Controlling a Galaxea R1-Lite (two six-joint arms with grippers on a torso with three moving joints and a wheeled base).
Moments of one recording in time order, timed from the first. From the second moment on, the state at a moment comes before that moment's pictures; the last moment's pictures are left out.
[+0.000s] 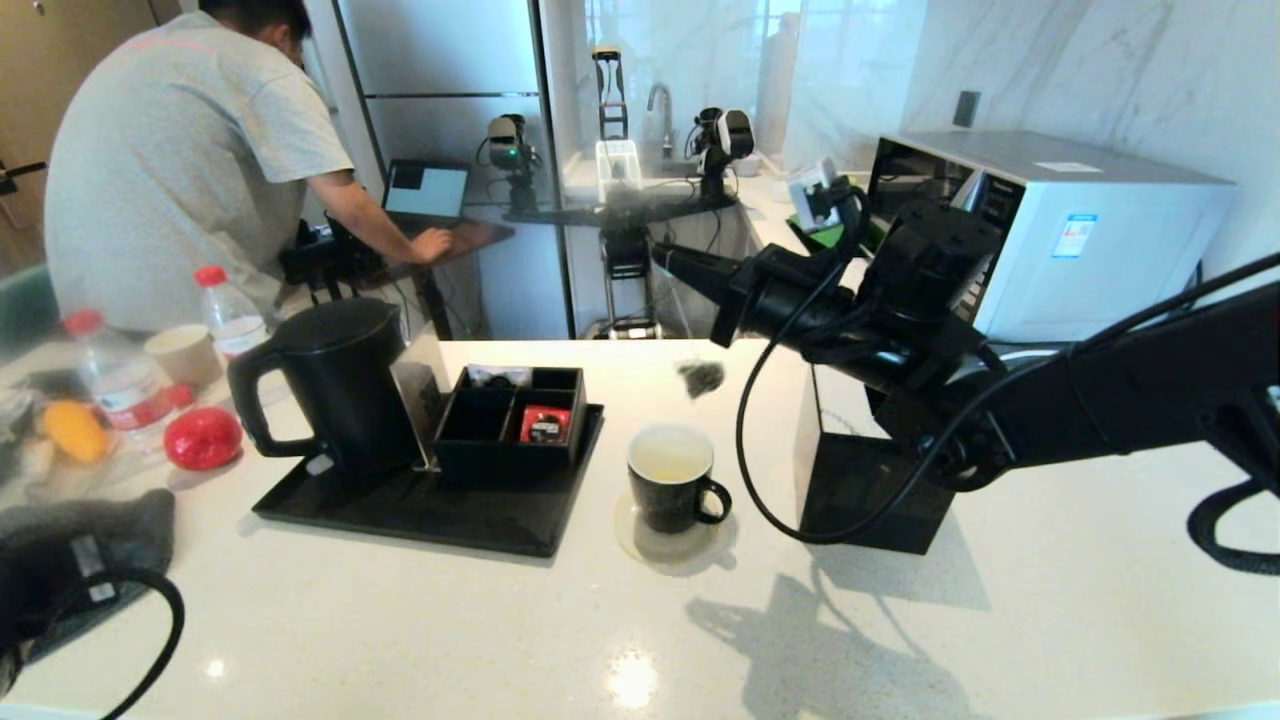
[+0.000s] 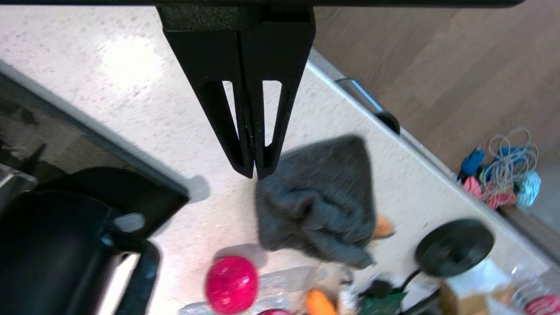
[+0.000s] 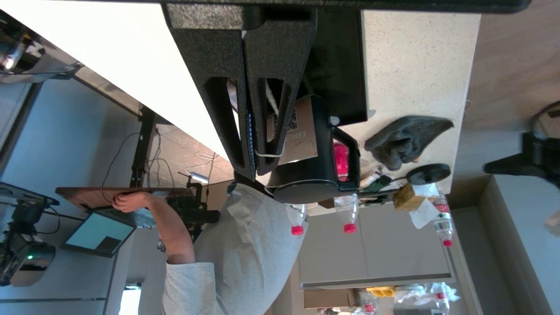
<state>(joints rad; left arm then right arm) 0.01 1.12 -0.27 -0.51 0.67 -0.11 0.53 2.09 -1.31 -1.13 0.54 0.17</state>
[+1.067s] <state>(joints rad) -0.03 0.71 0.00 -0.47 0.46 -0.09 0.53 2.09 -1.29 -1.14 0.54 0.15</state>
